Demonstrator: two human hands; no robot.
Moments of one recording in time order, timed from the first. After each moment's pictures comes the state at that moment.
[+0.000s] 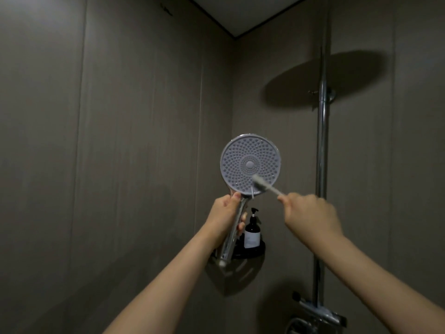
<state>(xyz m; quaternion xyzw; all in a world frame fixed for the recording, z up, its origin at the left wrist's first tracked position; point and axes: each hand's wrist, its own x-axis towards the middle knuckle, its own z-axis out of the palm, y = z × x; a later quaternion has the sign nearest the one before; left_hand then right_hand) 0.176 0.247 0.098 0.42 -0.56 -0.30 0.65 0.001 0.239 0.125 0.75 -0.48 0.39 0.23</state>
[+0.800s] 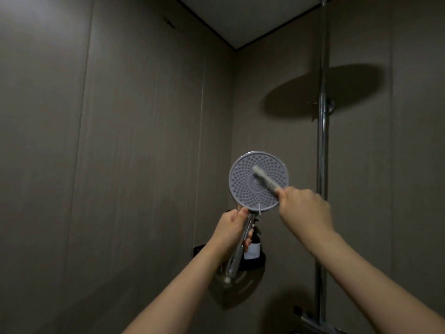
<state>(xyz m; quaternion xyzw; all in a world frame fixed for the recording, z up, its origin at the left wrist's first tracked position) 0.167 0.241 0.095 0.43 -0.58 -0.29 0.62 0.019 0.238 0.151 0.74 -0.48 0.41 0.22</state>
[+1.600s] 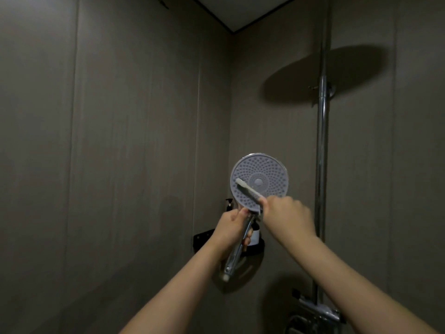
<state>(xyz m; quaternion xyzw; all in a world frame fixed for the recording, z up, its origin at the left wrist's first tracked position) 0.170 0.228 0.066 0.45 -0.57 -0.31 0.61 0.037 0.228 0.114 0.78 -0.47 0.37 0.20</state>
